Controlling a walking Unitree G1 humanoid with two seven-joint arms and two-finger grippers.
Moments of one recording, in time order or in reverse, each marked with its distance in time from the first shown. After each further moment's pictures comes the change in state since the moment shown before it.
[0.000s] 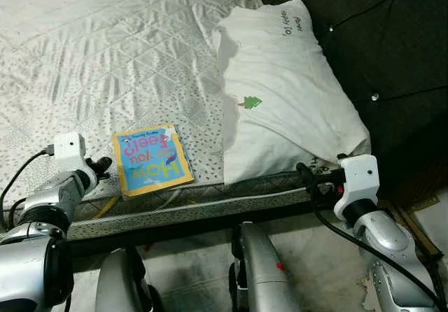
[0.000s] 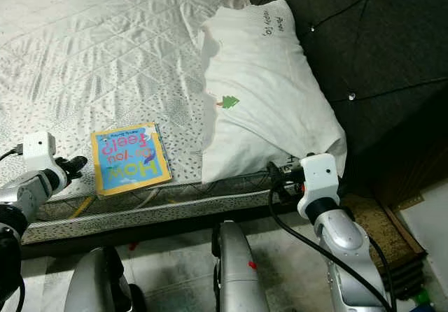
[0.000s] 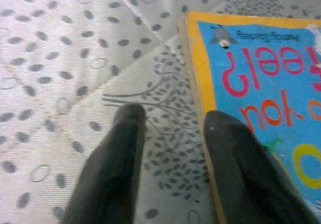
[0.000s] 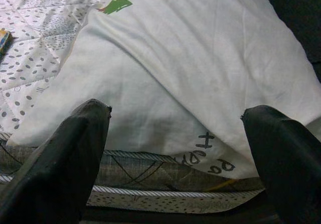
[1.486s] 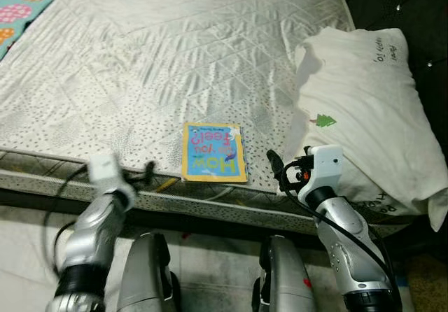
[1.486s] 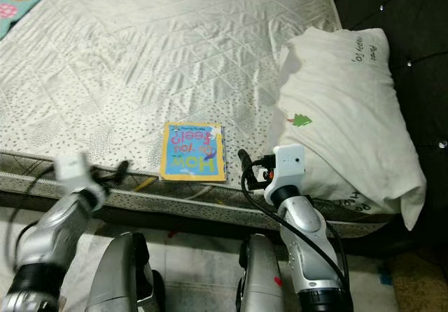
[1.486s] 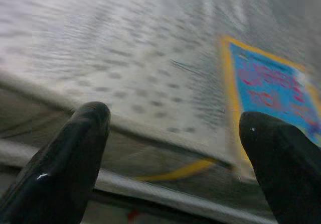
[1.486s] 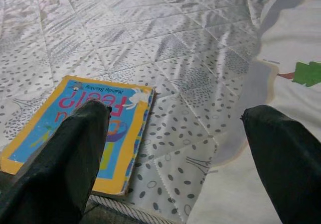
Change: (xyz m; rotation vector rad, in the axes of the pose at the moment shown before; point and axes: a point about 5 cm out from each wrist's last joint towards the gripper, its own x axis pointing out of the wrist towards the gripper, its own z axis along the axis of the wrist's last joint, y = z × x) left arm -0.022 -0.088 -0.040 -0.088 -0.152 -0.274; right arm 0.036 0.043 0.003 0.185 -0.055 0.040
